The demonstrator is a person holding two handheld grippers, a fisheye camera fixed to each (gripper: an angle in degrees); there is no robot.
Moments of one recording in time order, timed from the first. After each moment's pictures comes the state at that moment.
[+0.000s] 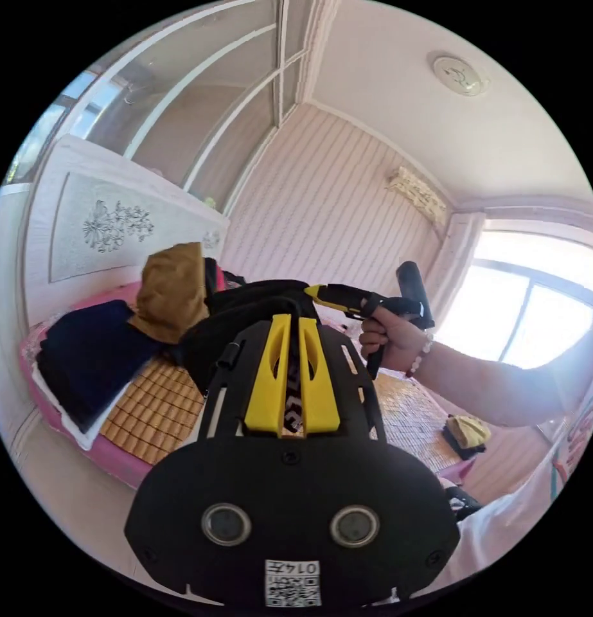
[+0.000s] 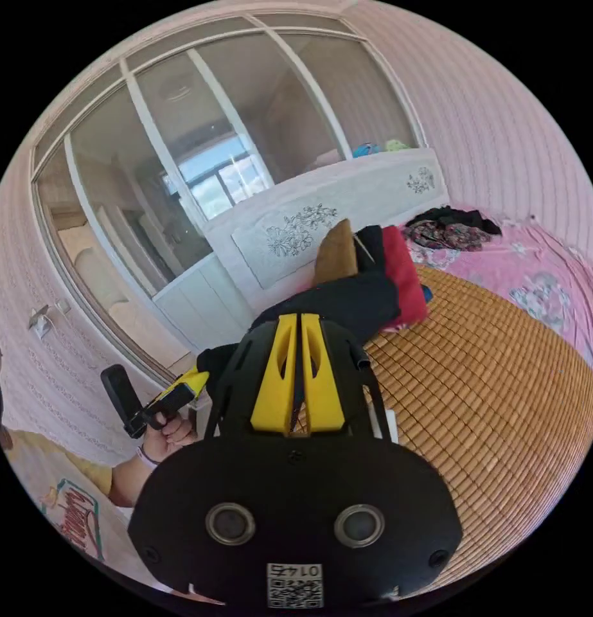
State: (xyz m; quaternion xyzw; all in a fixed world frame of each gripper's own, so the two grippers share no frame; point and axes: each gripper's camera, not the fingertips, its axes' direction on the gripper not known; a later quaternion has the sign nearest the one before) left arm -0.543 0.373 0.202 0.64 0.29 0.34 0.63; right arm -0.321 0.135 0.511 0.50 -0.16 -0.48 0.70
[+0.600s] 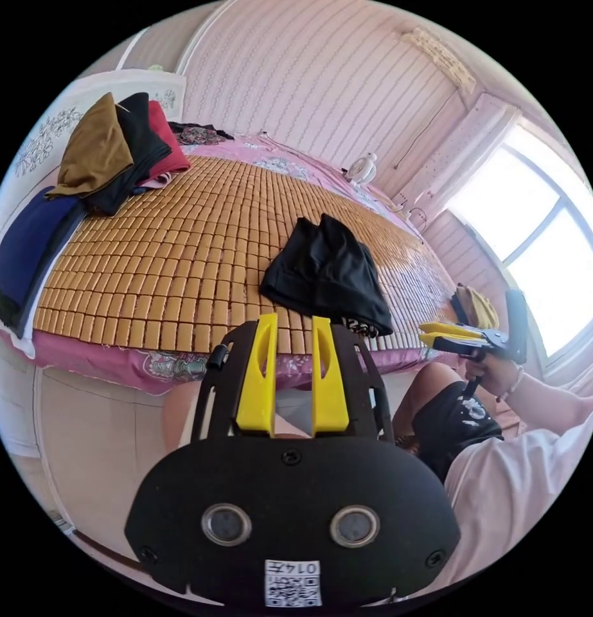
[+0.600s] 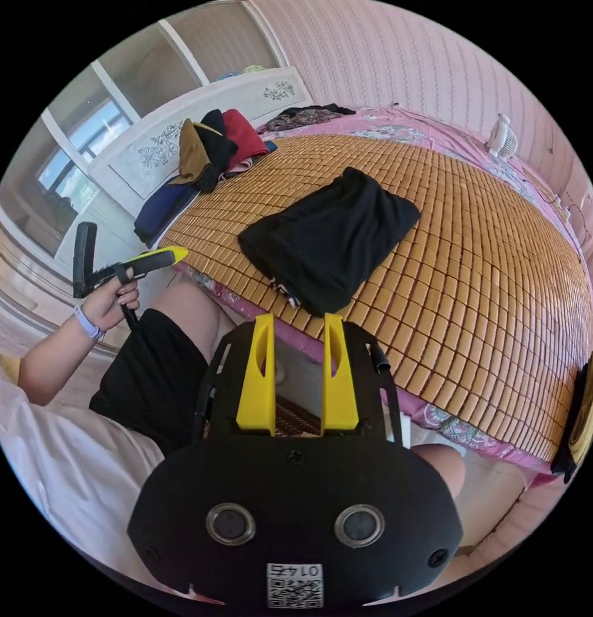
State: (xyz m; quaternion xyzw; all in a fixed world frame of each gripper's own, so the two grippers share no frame) left arm -0.378 0.352 0.369 0.40 0.12 0.42 0.81; right arm -0.037 0.178 0.694 0.45 -0.01 -0.27 0.85
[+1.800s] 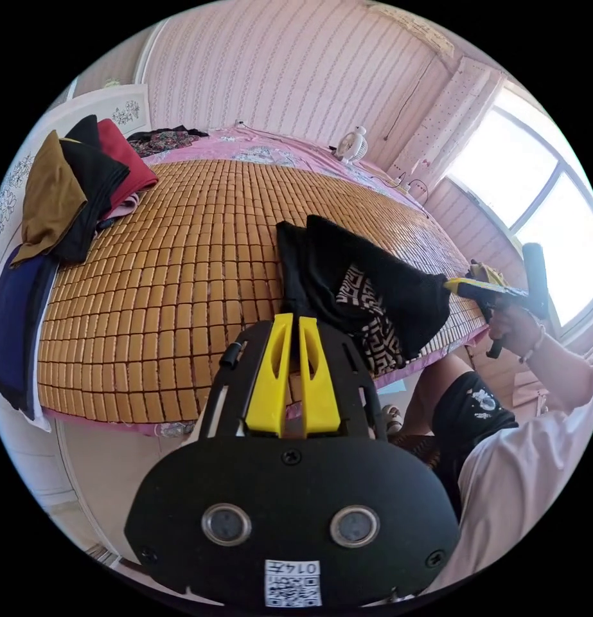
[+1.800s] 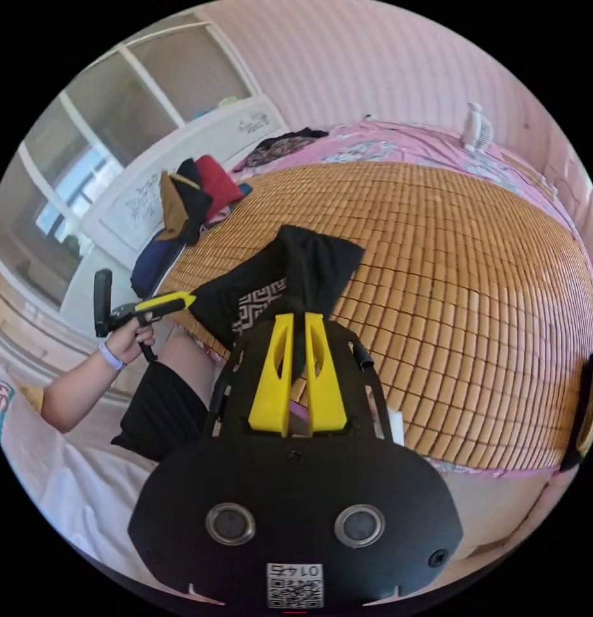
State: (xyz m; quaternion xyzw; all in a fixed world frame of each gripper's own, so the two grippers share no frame) left arm -0.253 0.358 0.393 0.39 0.06 0.47 0.79; right arm 0.056 0.227 0.595 0.49 -0.07 -0.22 0.84
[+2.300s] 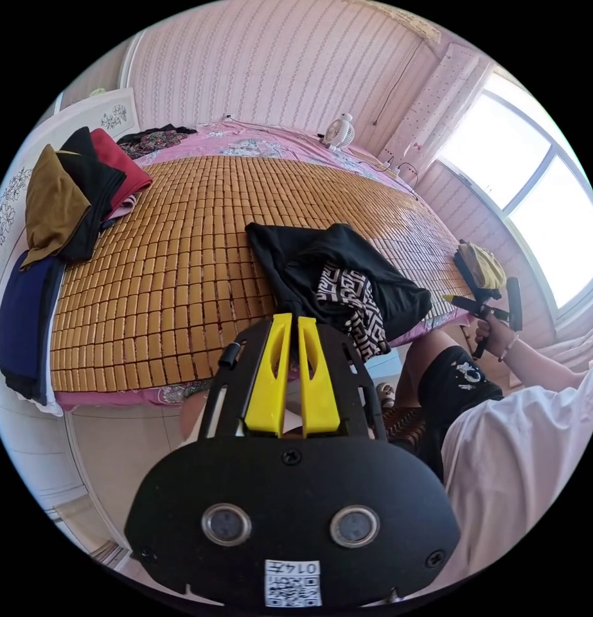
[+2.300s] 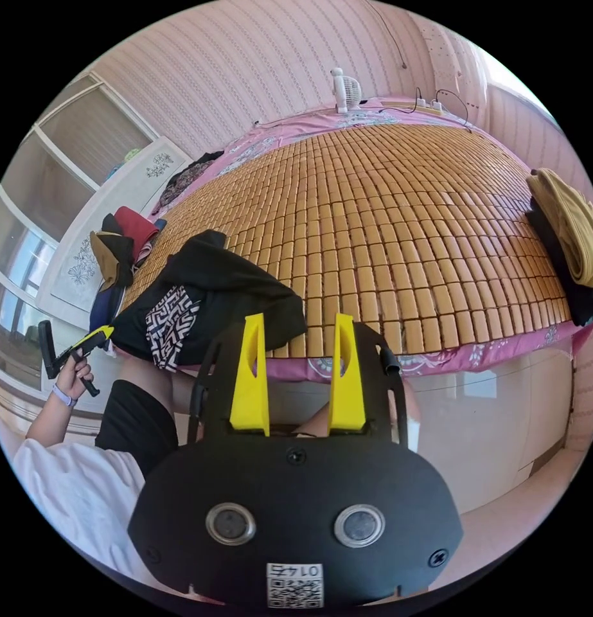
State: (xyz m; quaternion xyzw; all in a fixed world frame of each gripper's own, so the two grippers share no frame) left arm -0.276 0.447 0.411 0.36 0.05 0.49 0.79; right arm 0.214 0.319 0.671 0.51 -0.10 -0.03 0.85
